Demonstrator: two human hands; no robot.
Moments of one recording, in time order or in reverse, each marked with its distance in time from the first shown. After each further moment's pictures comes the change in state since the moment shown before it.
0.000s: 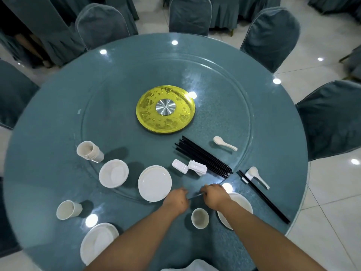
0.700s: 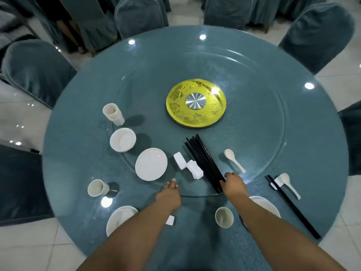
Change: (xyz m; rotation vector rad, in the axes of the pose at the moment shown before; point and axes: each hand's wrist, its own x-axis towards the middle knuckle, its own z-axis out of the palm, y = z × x) left_hand -0.024 -0.104 -0.012 0.296 -0.189 -0.215; right_hand 0.033 -0.037 -0.007 0.173 0.197 0.270
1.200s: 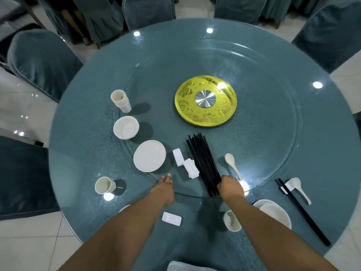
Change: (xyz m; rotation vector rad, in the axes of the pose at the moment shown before) left_hand 0.010 -0.060 -0.005 0.012 -0.074 -0.007; right_hand 0.000 -0.044 0.028 -0.096 -0.074 -0.024
